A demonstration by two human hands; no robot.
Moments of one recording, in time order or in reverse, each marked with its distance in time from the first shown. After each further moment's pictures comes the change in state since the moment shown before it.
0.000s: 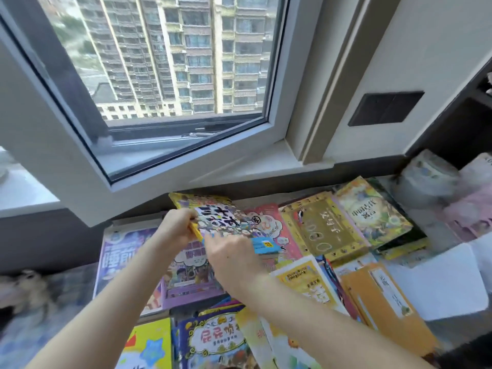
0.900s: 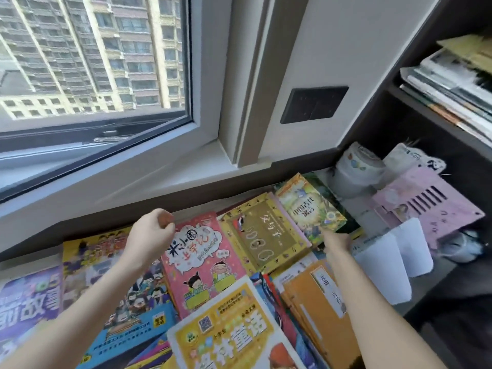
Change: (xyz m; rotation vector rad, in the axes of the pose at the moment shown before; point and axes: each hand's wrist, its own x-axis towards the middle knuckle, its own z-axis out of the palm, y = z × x) left_hand 0.008 -0.013 0.085 0.962 0.024 0.605; right_hand -0.118 0.284 0.122 1.226 0.351 1.883
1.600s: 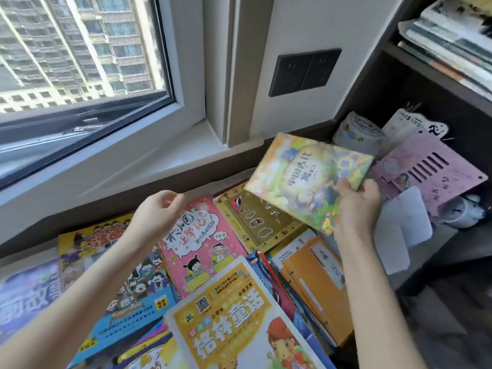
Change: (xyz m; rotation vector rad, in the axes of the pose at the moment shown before) left_hand -0.012 0.051 0.000 -0.127 -0.183 0.009; right_hand -0.090 -0.036 -0.048 0.513 0.046 -0.536
